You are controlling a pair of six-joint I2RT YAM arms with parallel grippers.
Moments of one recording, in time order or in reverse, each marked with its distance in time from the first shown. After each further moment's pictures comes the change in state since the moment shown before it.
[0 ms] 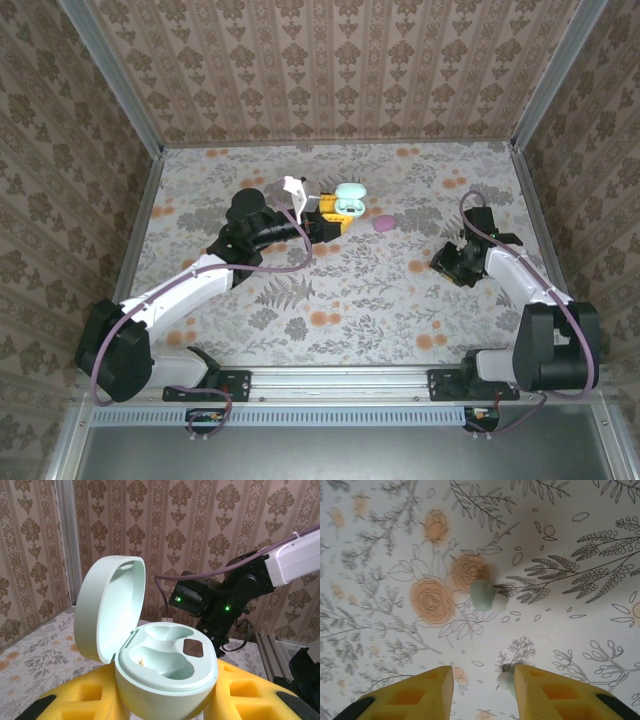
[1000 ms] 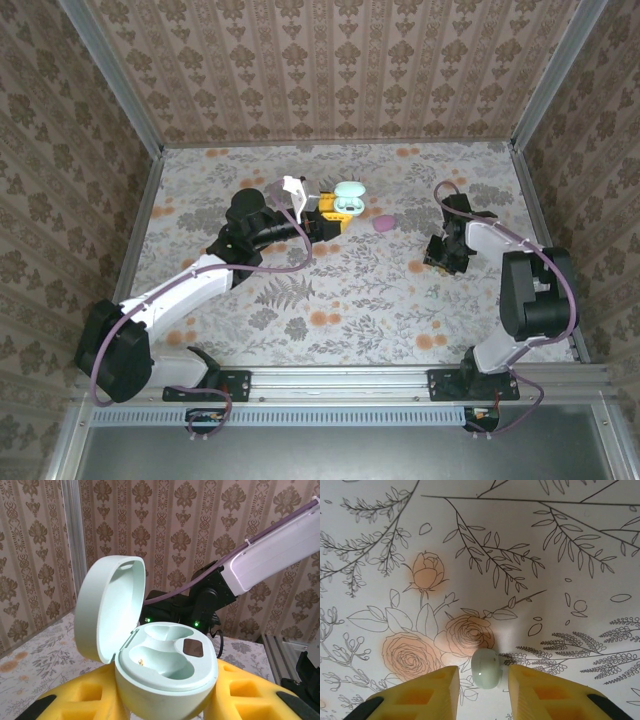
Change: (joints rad) left arm 0.000 -0.002 0.000 0.000 -0.019 0.012; right arm 0.080 0.288 0.165 -0.001 0.130 -0.094
